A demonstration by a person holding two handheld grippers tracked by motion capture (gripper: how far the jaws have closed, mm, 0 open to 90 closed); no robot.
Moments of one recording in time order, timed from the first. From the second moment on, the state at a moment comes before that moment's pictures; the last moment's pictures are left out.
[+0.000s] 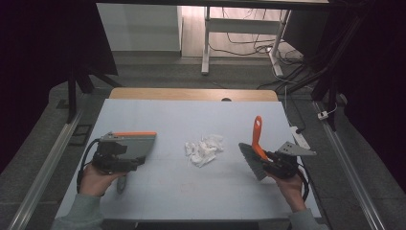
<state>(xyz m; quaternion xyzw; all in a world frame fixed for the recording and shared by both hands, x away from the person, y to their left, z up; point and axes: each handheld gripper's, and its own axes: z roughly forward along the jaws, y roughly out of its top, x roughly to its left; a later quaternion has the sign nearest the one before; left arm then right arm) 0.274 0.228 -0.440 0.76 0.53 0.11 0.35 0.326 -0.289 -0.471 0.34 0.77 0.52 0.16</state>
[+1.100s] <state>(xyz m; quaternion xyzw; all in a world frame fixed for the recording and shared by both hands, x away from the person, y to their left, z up) 0.279 0.257 -0.487 0.73 0.63 0.05 0.25 0.325 -0.287 -0.475 0.35 0.77 0.51 0.17</state>
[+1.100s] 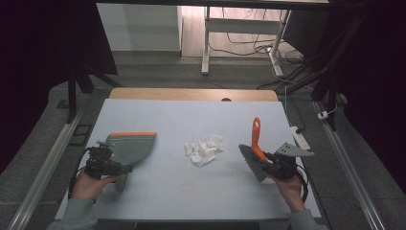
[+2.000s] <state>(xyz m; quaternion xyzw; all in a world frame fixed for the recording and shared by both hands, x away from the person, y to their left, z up) 0.291 0.258 -0.521 0.69 0.67 0.00 0.28 0.325 -0.286 -0.476 0.34 0.78 0.50 0.18</state>
